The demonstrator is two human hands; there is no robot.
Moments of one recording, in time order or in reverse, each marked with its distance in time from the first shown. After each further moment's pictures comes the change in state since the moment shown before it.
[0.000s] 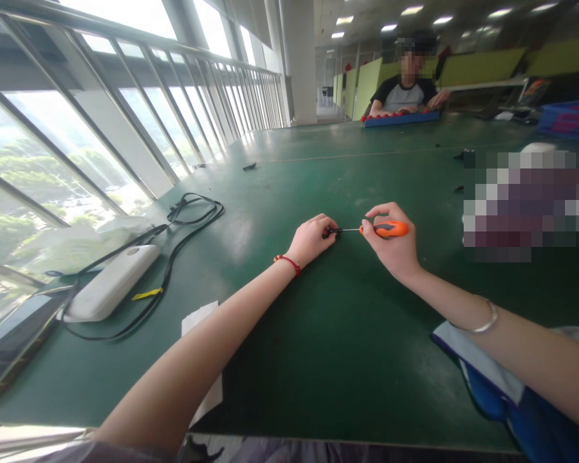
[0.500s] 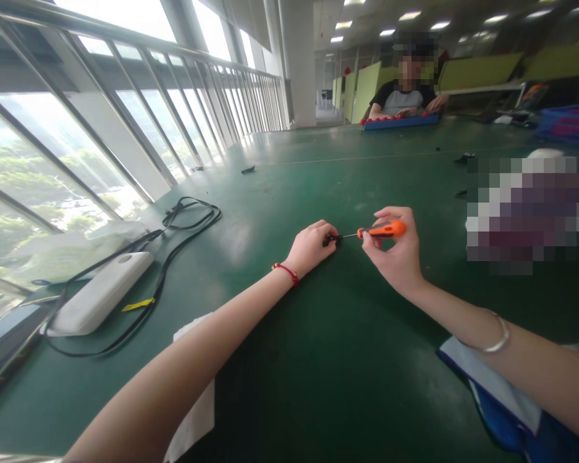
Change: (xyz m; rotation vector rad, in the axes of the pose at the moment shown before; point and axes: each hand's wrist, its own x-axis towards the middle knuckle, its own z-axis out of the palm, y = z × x) left_hand -0.001 0.002 -0.002 0.004 -0.016 -0.013; right_hand -0.003 -0.006 0.001 0.025 0.034 -0.088
